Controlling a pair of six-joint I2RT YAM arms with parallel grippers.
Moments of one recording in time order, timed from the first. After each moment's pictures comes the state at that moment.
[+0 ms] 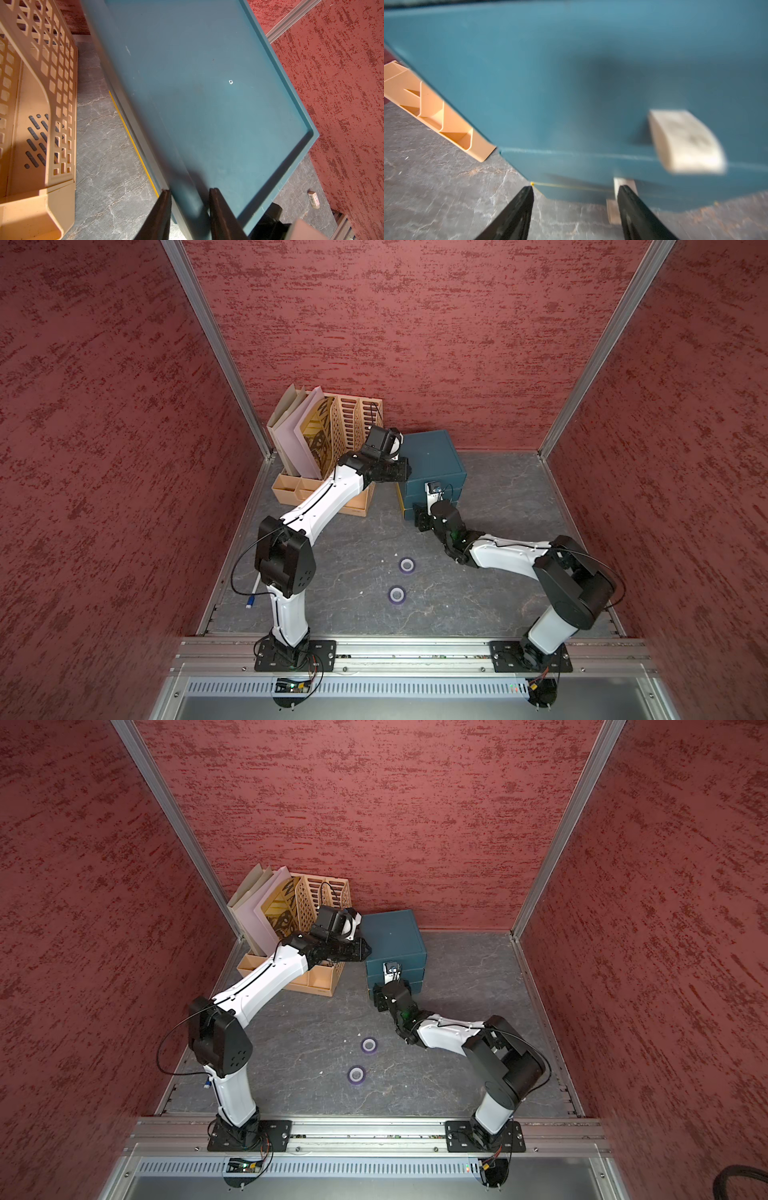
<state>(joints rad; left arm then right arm) -0.51 1.88 1.79 -0.66 0.18 -0.39 0.70 1.64 0.82 0.39 0.35 0.29</state>
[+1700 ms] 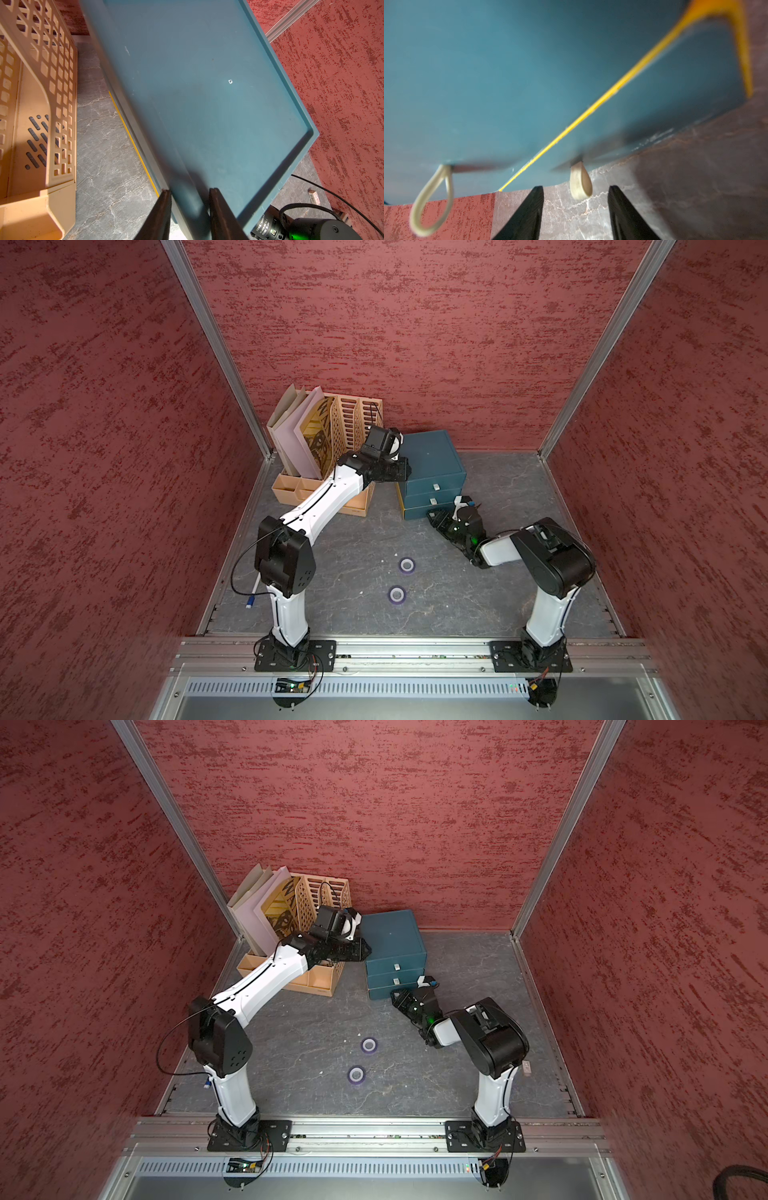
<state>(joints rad) -0.51 1.88 1.79 -0.66 0.19 -0.38 0.44 1.87 0.67 0.79 -0.15 1.06</state>
